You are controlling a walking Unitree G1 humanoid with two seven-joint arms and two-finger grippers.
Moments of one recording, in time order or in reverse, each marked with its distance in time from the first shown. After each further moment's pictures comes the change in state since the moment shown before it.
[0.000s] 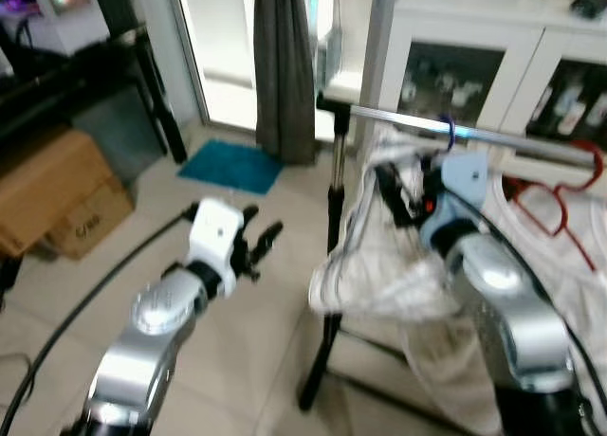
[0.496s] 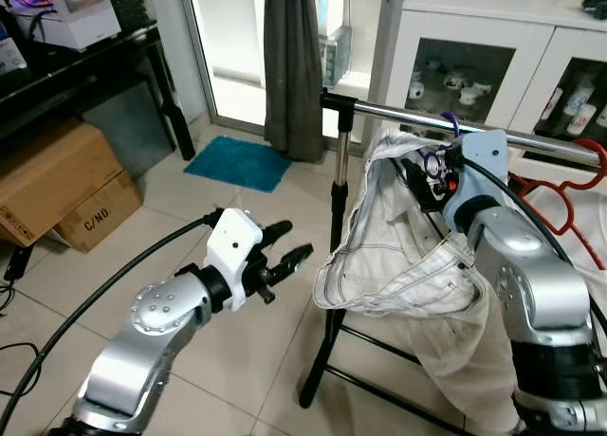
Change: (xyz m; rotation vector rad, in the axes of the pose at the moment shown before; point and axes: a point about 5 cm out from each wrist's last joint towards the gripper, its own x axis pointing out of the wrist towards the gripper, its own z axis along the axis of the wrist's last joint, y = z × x) left arm -0.010 -0.018 0.010 0.018 0.001 -0.299; right arm 0.021 -0.035 0.000 0.001 0.139 -0.090
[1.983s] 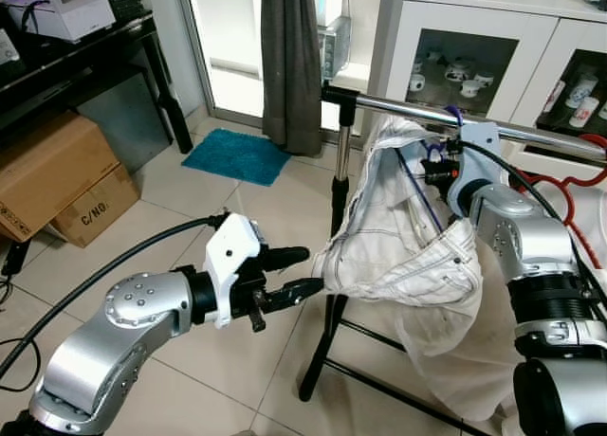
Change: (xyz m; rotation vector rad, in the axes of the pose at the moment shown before) left arm -0.015 -0.010 0.016 -0.024 0.067 -0.262; right arm 0.045 -0.034 -0.016 0.032 0.161 -0.020
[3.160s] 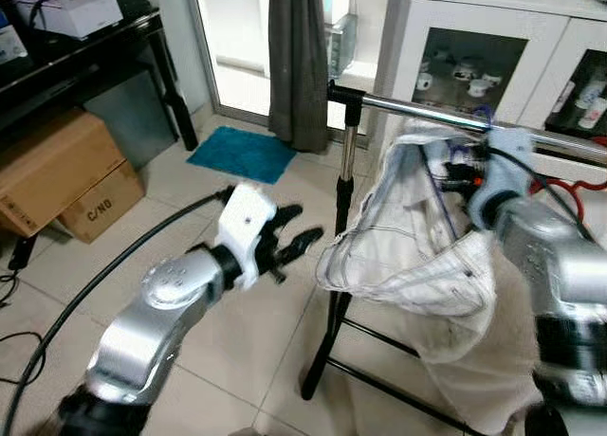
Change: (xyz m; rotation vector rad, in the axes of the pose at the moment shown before) left arm 0.032 0.025 0.011 0.036 -0.101 0.305; right arm -0.049 -0.005 0.003 0.074 -0.052 -0.027
